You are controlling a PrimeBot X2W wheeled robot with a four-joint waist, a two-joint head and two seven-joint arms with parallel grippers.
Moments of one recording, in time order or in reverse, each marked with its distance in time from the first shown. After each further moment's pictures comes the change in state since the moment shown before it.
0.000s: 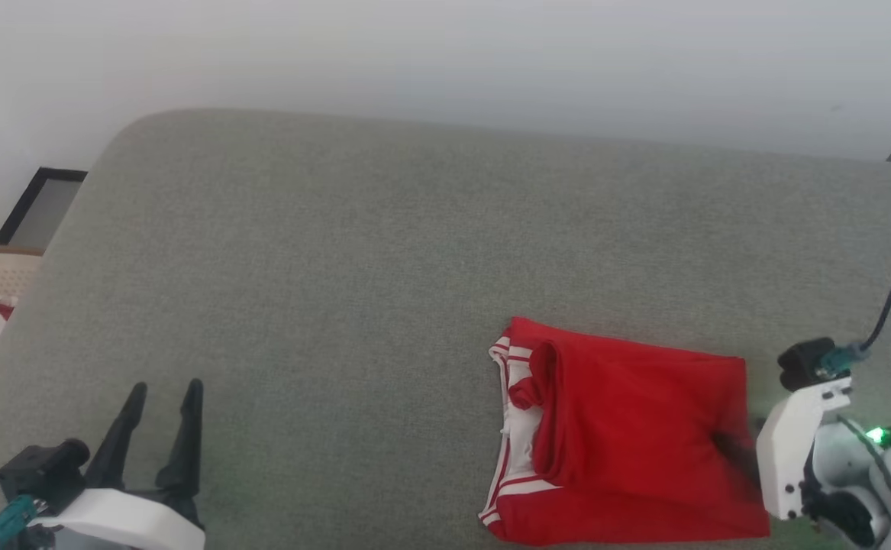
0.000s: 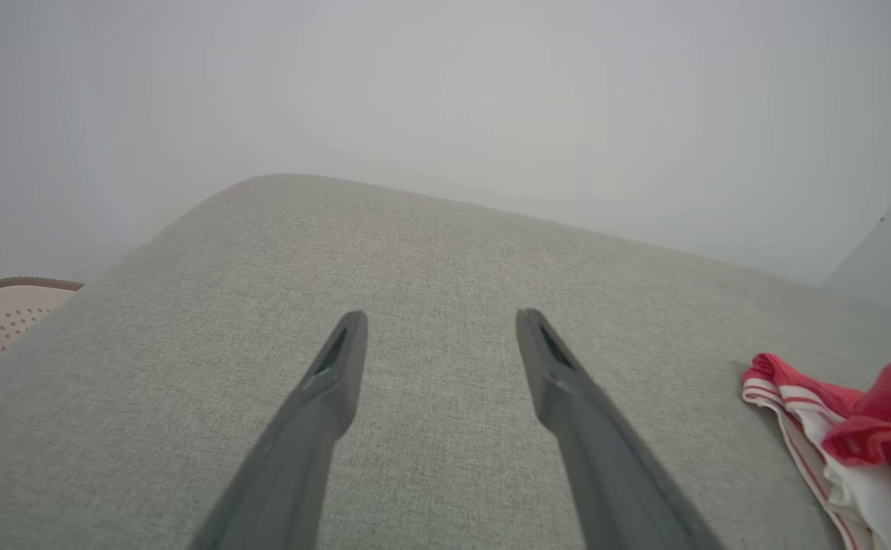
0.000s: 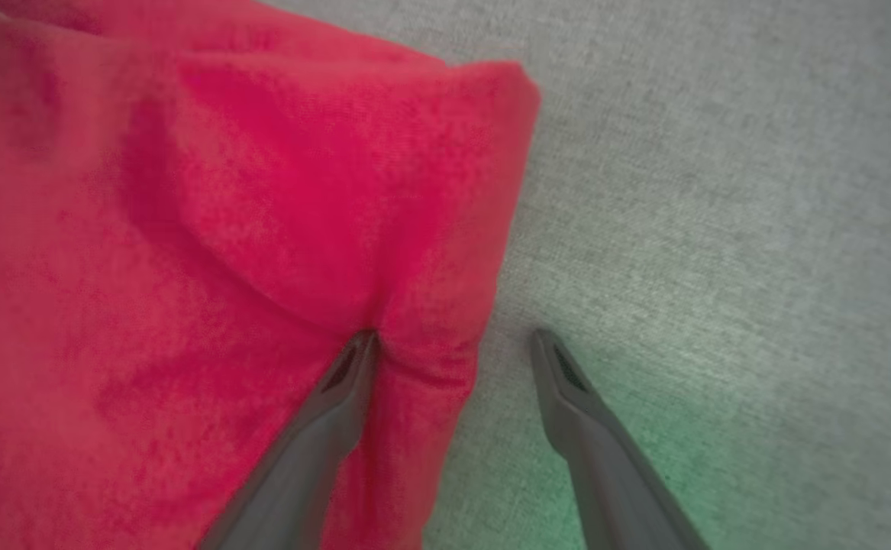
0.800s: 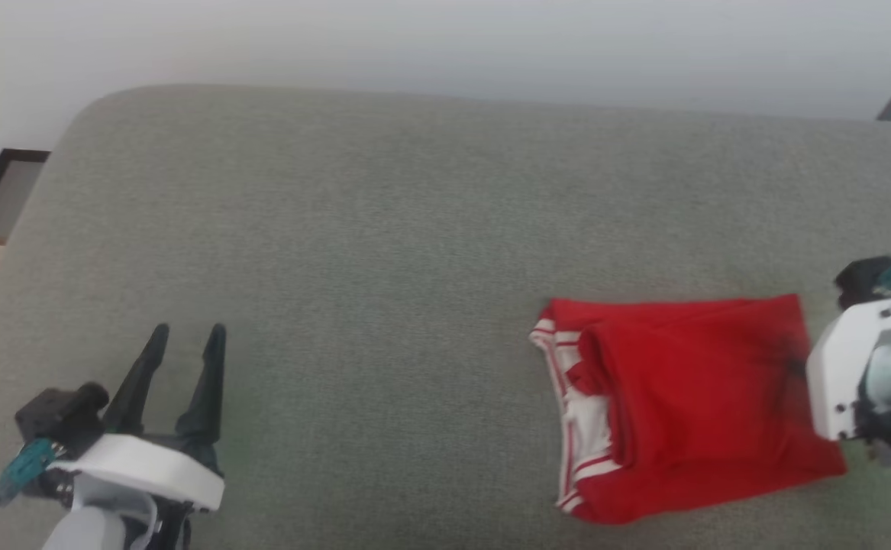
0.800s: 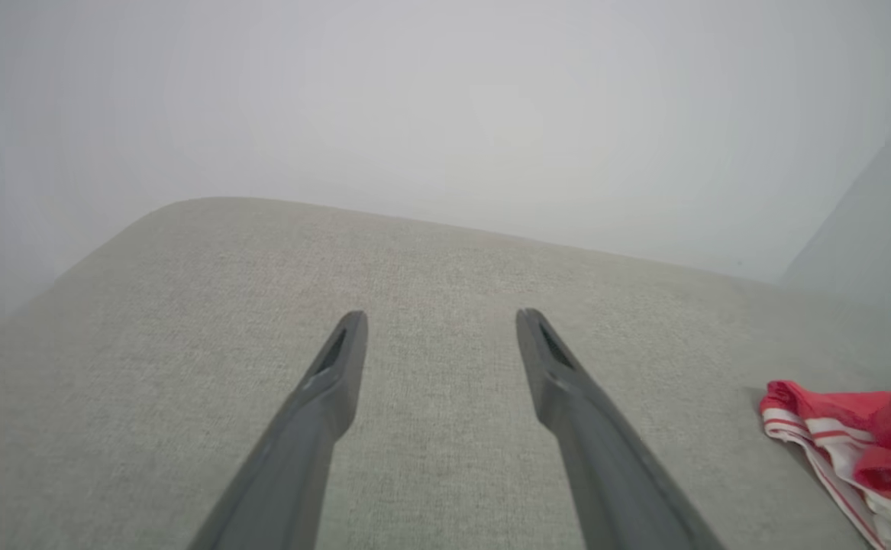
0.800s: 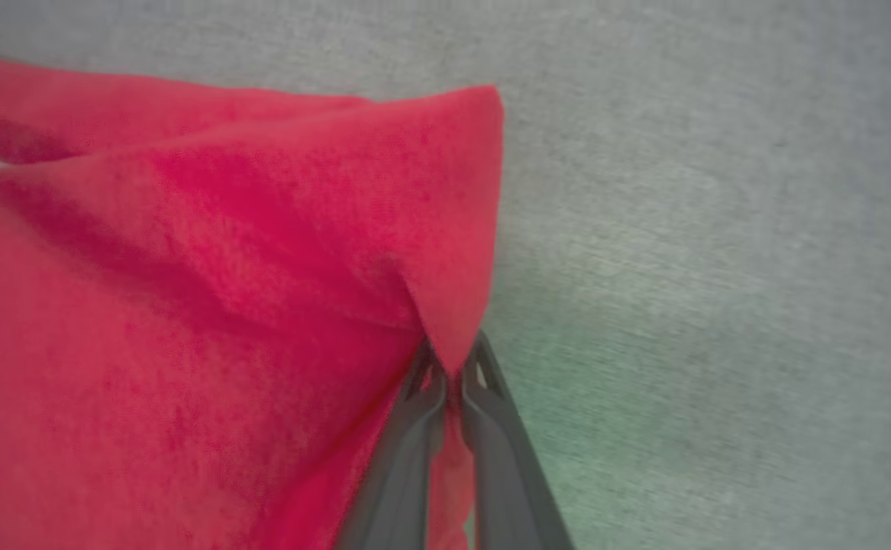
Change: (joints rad) left arm -0.111 -0.001 -0.056 0.009 -0.004 0.000 0.000; right arm -0.108 0.004 -0.190 -0.050 -0.116 0.001 0.248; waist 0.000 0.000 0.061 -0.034
